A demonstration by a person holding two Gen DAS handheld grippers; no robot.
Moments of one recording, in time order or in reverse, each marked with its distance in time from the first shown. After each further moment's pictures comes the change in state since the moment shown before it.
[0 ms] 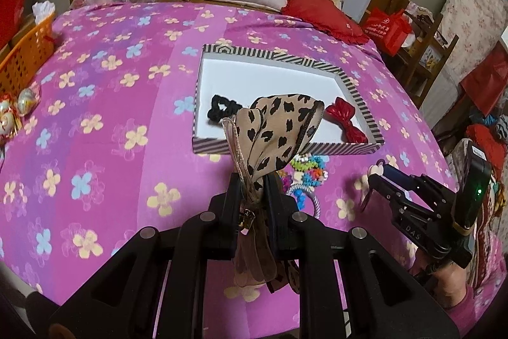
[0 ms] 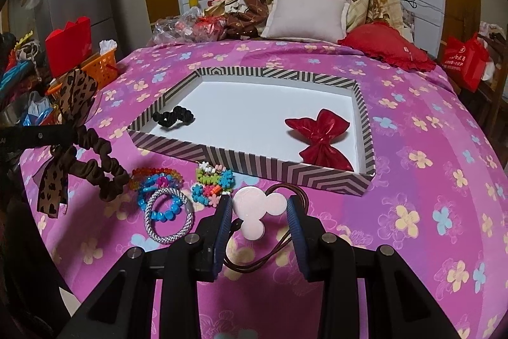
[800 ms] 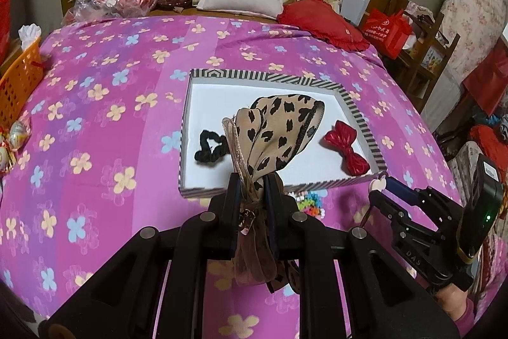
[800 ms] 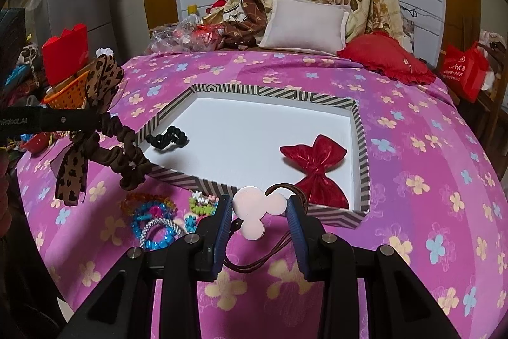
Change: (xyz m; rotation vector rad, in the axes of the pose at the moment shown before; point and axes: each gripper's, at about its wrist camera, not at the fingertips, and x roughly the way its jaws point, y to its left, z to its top) left arm 0.022 -0.014 0.048 0.031 -0.019 0.012; right arm 0.003 -0.004 0.029 -0.010 -0.029 -0.013
